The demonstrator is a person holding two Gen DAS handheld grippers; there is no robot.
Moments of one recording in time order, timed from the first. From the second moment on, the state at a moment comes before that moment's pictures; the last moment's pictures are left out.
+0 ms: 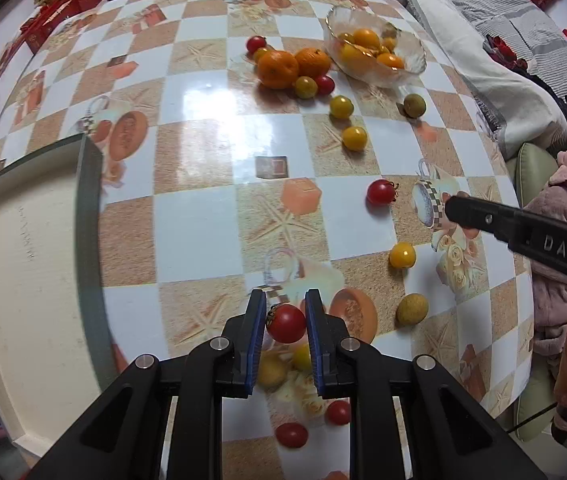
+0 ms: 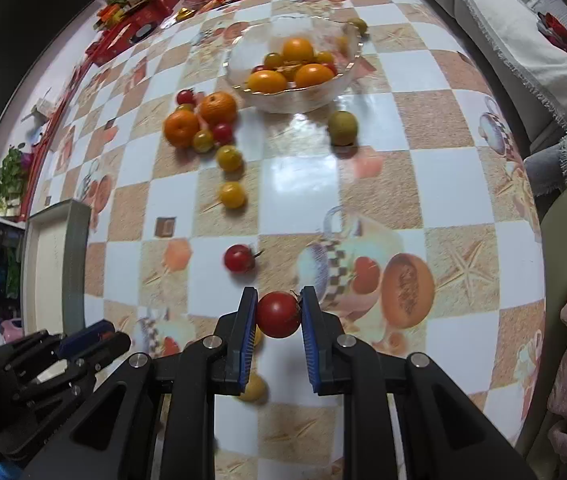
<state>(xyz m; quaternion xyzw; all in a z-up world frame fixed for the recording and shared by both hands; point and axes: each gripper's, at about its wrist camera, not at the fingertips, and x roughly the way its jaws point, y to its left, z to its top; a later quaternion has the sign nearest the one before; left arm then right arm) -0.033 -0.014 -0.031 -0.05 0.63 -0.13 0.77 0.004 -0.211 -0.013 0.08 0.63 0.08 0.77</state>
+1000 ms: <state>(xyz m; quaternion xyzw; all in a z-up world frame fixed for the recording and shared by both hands) -0.075 0.206 -0.032 -0.07 0.64 0.05 0.76 -0.009 0.060 -0.011 -0.01 0.67 0.25 0.70</state>
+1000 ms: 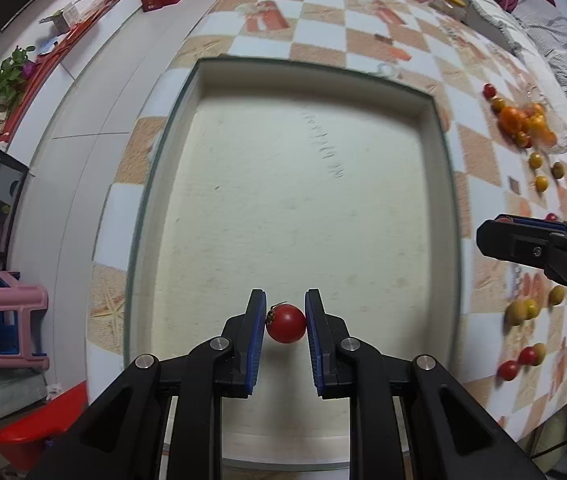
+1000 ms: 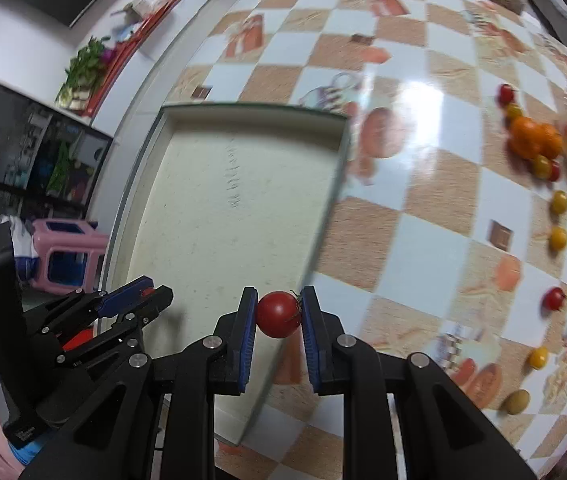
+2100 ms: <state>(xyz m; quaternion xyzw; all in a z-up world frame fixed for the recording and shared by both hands) -0.109 0.207 -0.051 -0.04 0.66 0.06 0.75 0.007 0.123 -0.034 -0.05 0.68 0.27 0.68</state>
